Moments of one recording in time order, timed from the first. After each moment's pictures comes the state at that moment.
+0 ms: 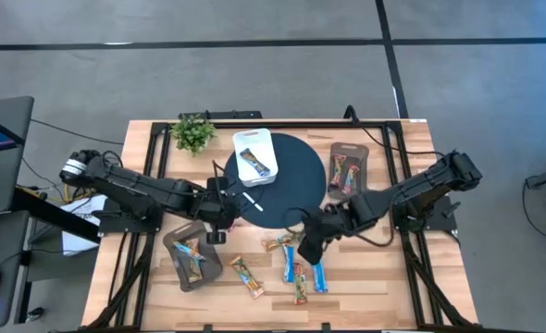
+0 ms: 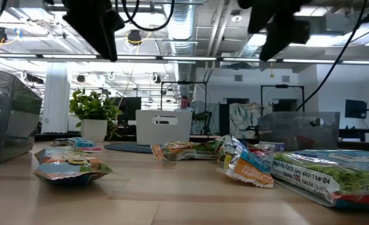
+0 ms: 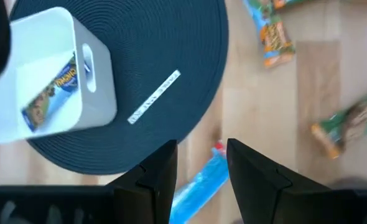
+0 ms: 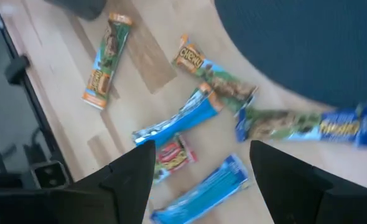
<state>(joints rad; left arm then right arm) -0.27 1.41 1.17 -0.92 -0.31 -0.17 0.37 1.59 1.28 -0.77 0.10 0.93</state>
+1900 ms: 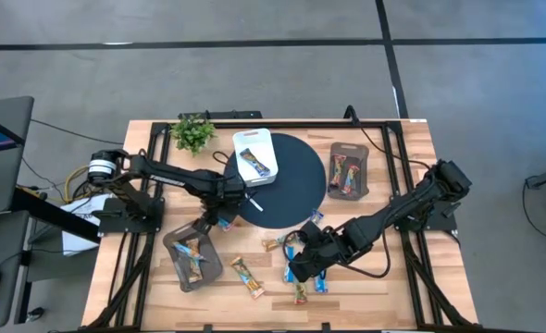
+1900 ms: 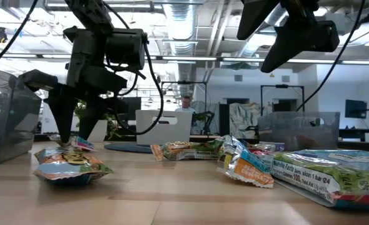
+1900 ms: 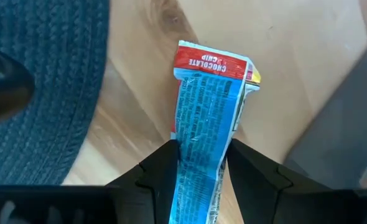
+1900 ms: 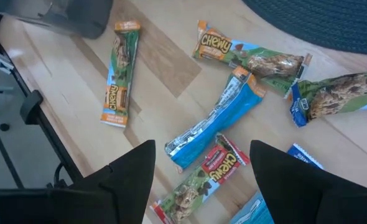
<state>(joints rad) 0.07 1.63 0.89 -0.79 0.15 0.57 0.50 1.72 1.28 -0.62 0.24 1.24</state>
